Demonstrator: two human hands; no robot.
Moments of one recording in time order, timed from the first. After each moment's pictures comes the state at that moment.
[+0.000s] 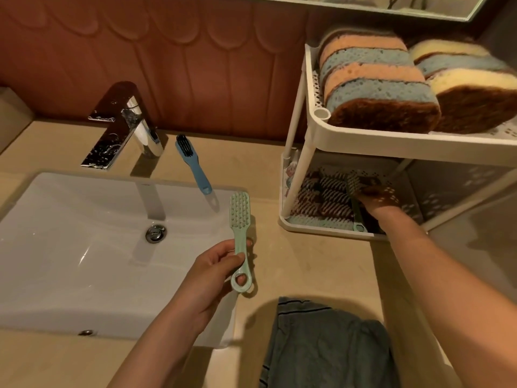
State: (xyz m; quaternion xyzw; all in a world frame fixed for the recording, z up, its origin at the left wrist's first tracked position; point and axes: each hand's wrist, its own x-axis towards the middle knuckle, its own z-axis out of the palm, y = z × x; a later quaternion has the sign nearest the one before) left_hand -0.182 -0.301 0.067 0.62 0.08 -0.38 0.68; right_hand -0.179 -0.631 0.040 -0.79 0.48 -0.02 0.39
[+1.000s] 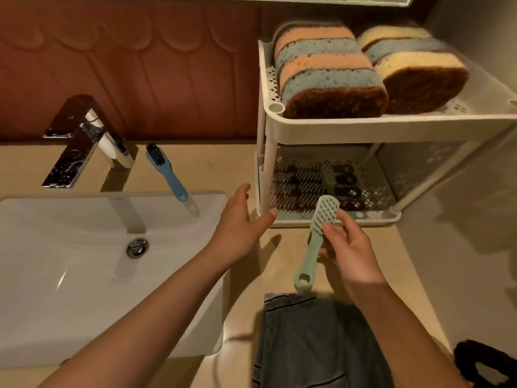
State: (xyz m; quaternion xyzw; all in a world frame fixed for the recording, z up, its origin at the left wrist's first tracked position) left_hand -0.151 -0.380 0.086 0.83 -0.21 -0.23 0.46; right_hand -0.271 -0.506 0.077 -0.61 0.39 -0.14 0.68
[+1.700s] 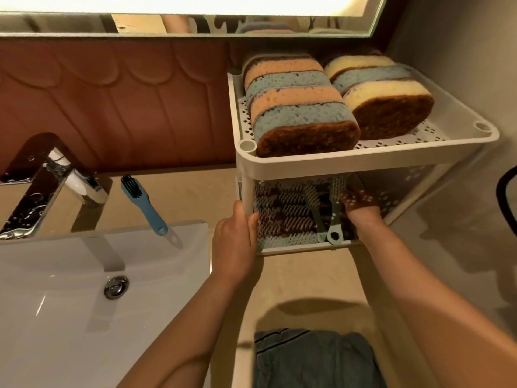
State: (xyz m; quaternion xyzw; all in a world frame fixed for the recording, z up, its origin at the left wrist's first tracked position) left_hand -0.131 -0.426 0.049 0.88 -0.29 0.00 0.37; right_hand -0.205 -0.645 0.051 -0.71 0.50 -0.15 0.48
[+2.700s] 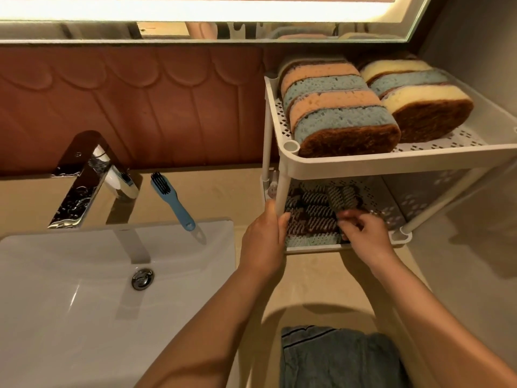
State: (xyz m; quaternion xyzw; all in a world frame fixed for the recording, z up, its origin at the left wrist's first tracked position) left_hand -0.130 -0.418 0.058 0.85 -0.33 -0.07 0.41; right_hand -0.223 -0.580 0.050 -0.77 0.41 -0.16 0.46
